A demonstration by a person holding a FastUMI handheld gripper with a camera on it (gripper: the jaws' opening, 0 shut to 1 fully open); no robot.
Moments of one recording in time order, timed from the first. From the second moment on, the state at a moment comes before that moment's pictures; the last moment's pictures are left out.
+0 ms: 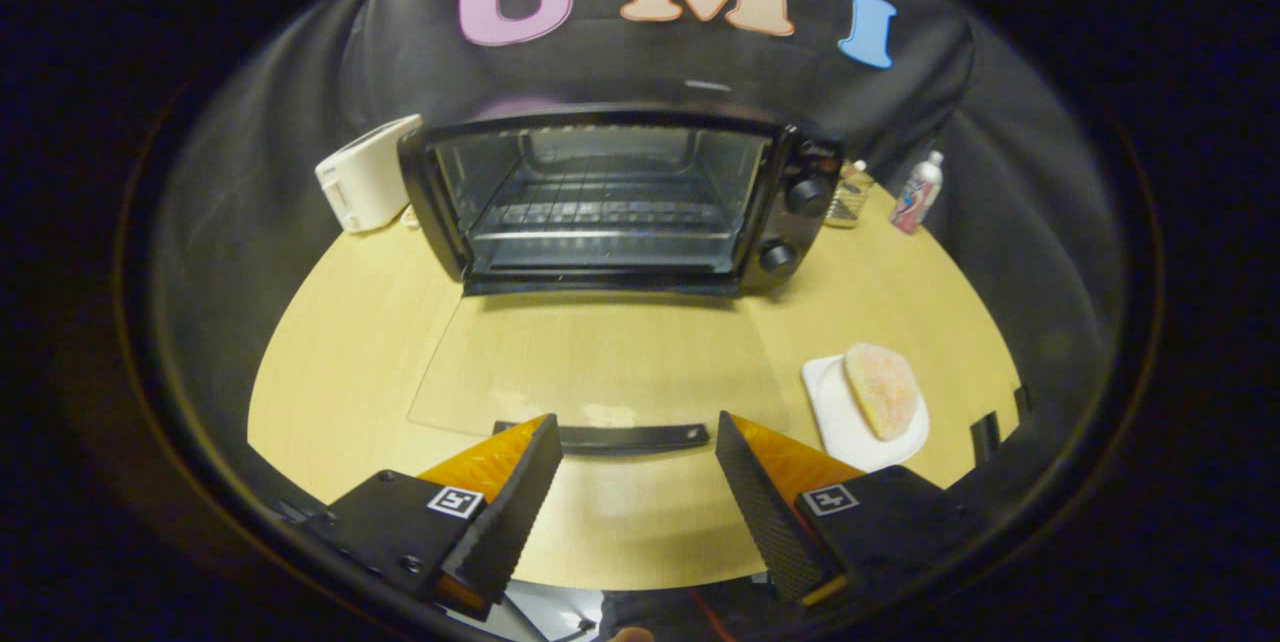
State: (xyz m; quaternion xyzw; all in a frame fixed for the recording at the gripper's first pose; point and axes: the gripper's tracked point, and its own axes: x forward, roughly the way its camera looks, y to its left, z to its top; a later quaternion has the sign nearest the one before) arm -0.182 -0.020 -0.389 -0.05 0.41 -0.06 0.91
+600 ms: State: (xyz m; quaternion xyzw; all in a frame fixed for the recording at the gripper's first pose) arm -0.167 -0.185 -0.400 -0.10 0.45 -0.22 0.86
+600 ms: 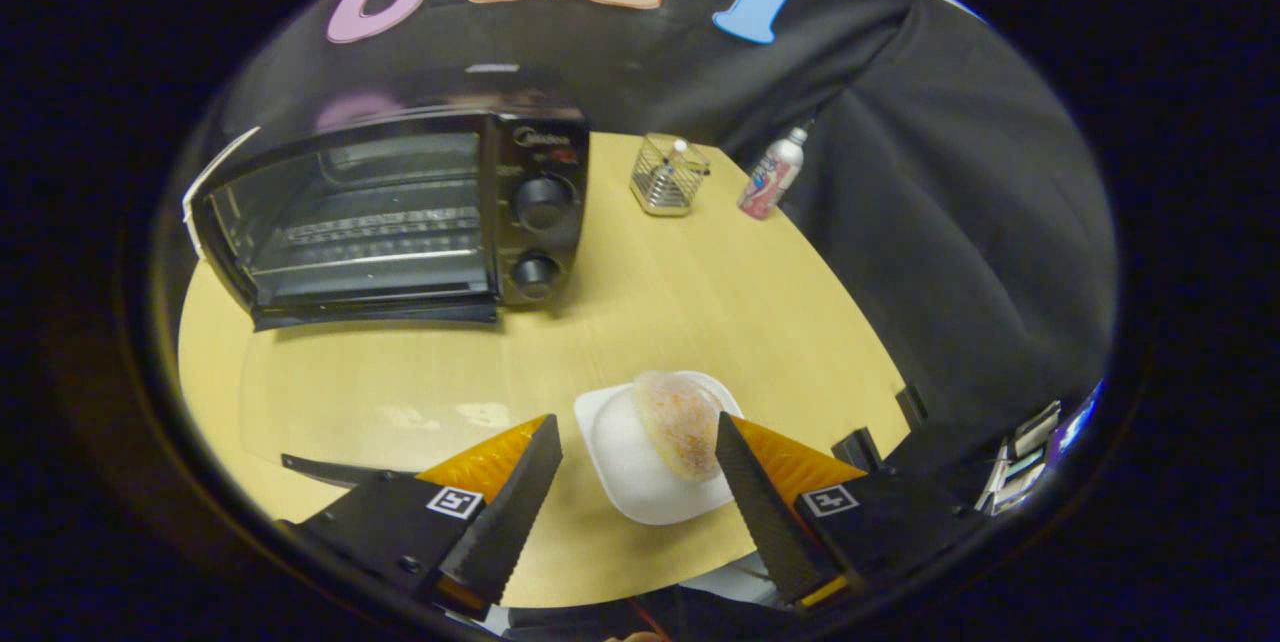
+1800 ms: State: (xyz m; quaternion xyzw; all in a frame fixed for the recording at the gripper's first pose) arm -0.173 -0.265 -0.485 -0.02 0.53 -0.25 0.81
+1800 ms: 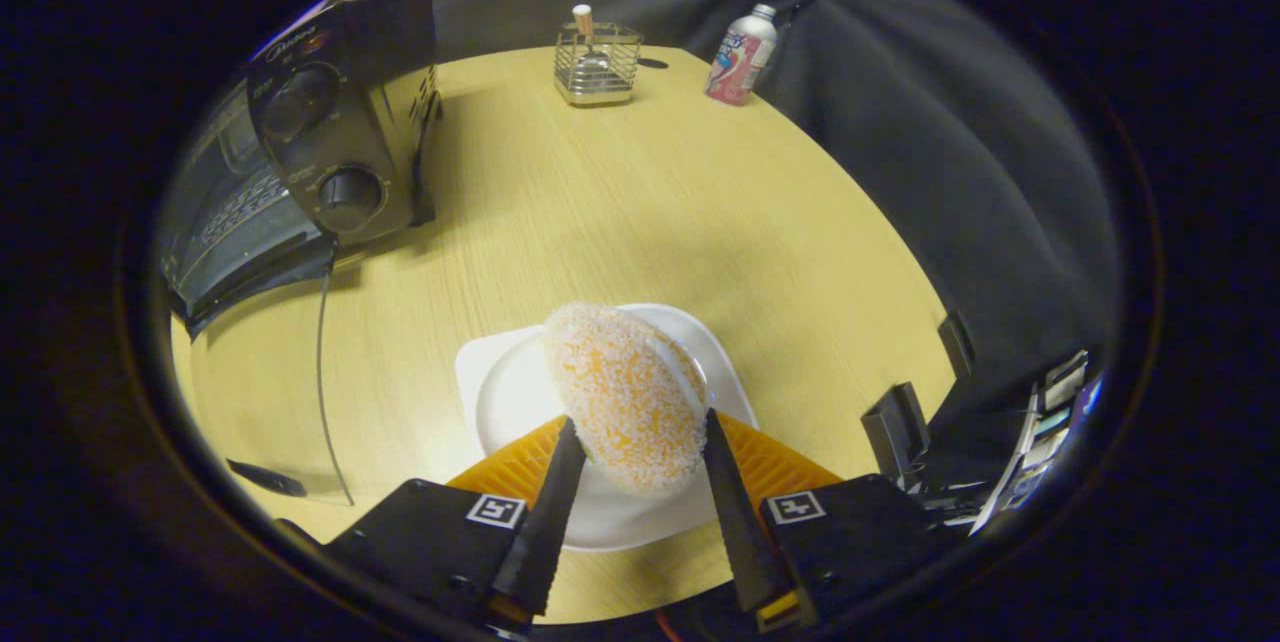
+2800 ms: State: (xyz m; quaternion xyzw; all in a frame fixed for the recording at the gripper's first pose) arm -0.130 -0.200 -0.388 0.14 0.36 -0.27 0.88
